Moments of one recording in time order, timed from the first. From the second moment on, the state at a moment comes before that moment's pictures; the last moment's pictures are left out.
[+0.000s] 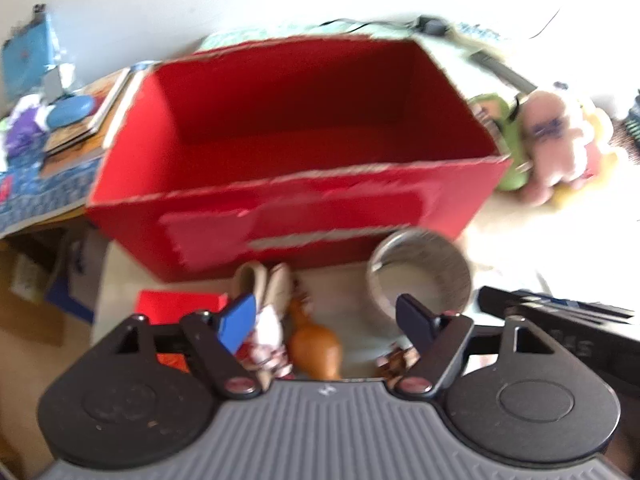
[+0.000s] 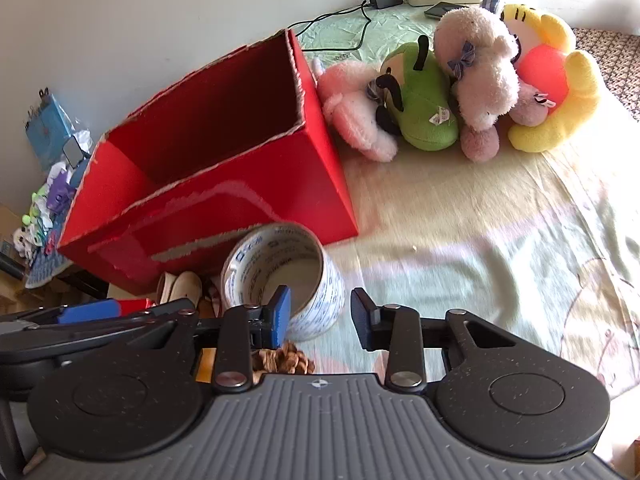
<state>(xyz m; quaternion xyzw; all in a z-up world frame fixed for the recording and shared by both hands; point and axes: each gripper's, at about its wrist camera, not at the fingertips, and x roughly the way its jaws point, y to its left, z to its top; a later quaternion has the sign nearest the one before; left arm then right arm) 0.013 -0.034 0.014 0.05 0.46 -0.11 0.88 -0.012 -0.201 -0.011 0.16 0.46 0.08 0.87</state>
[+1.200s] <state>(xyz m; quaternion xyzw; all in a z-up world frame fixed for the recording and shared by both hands) 0.022 -0.073 0.027 0.04 0.47 -0.21 0.86 0.006 -0.229 0.001 0.15 0.49 0.10 0.86</state>
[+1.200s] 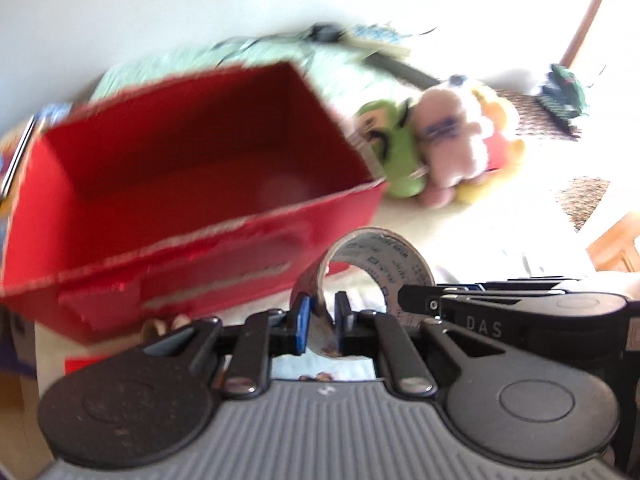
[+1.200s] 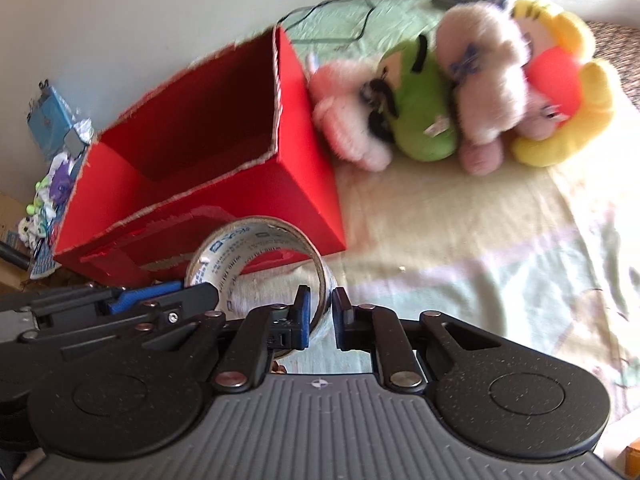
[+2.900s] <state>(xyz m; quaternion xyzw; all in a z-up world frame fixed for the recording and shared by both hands) 0.182 -0.043 -0.036 -0.10 0.55 -0.06 0.82 0.216 -0.130 0.033 -0.09 0.51 0.24 0.82</state>
